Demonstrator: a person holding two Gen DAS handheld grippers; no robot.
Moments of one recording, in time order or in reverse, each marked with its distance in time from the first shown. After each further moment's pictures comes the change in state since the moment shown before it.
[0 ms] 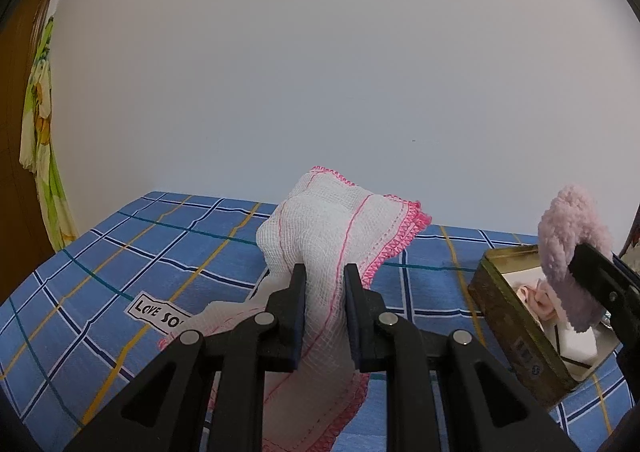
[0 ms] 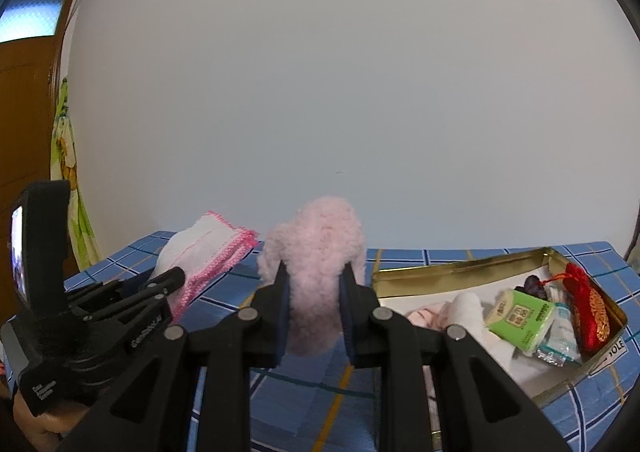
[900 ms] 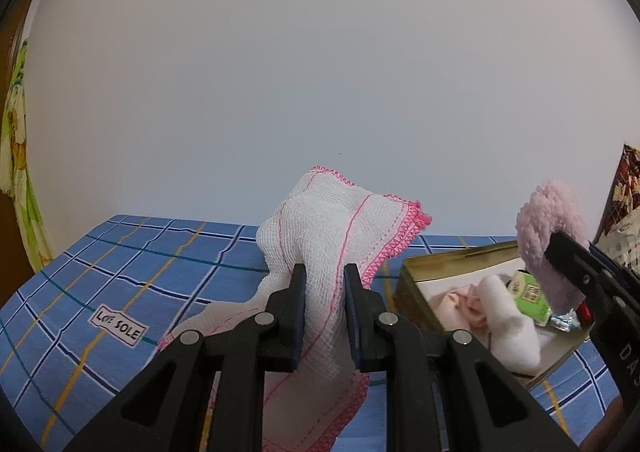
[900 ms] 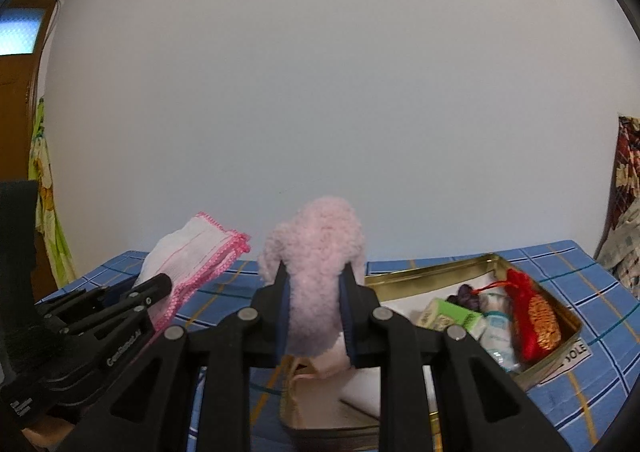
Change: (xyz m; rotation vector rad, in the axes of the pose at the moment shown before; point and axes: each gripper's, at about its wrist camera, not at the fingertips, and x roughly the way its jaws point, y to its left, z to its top) left arm -0.022 -0.067 0.001 0.063 -0.041 -0.097; right arm -0.039 -0.032 -0.001 0.044 -0.061 -0.108
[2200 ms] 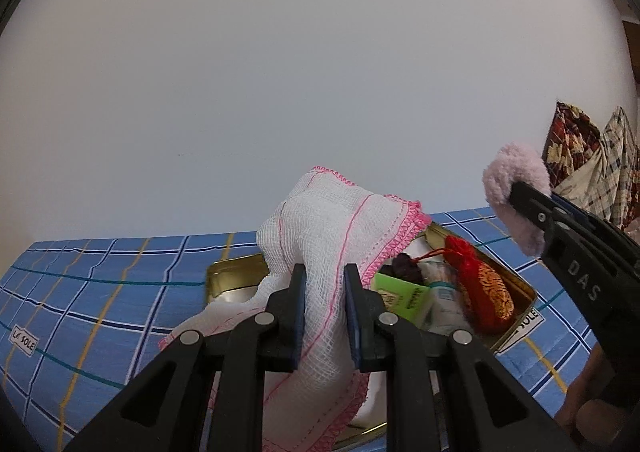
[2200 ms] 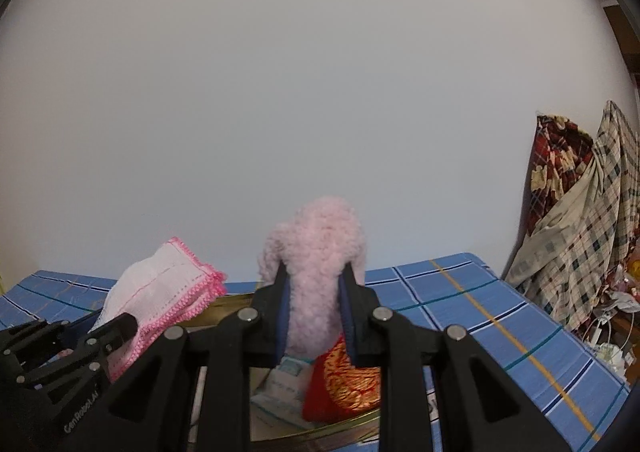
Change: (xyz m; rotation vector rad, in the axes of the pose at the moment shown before) left arm 0.016 -0.141 0.000 0.122 0.042 -0.230; right arm -0.034 -0.113 0.026 0.020 -0.031 -0.297
